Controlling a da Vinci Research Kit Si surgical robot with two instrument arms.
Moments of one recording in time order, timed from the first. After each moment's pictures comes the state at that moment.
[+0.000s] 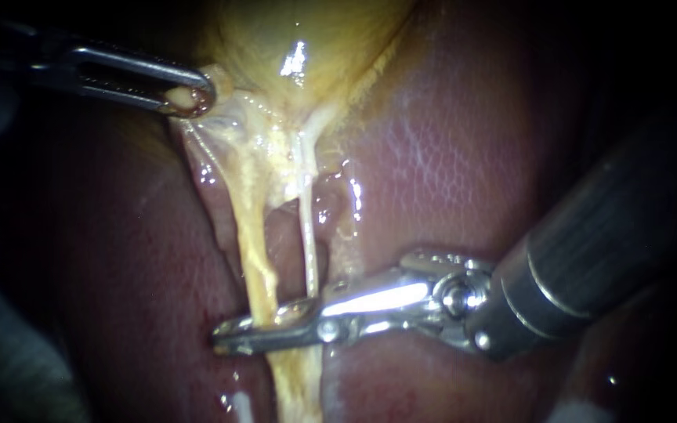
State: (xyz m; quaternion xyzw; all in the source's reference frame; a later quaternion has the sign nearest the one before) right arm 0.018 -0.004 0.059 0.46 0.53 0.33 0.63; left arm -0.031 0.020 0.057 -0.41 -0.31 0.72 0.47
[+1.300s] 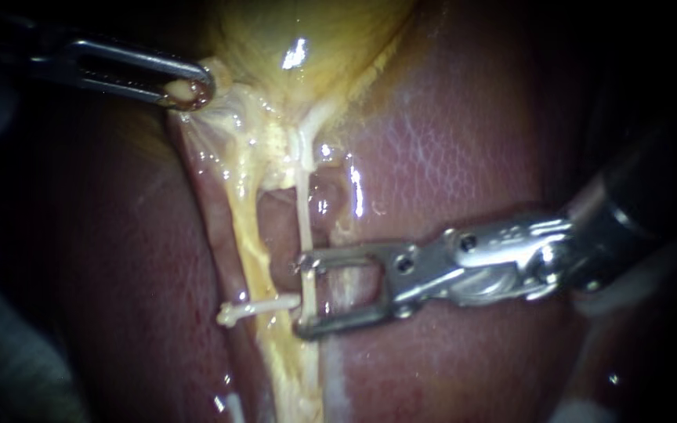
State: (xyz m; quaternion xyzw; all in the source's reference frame) right arm 0.009 -0.002 0.057 0.22 0.52 0.11 0.82; left arm -0.031 0.020 0.057 -0.41 -0.31 0.72 0.47
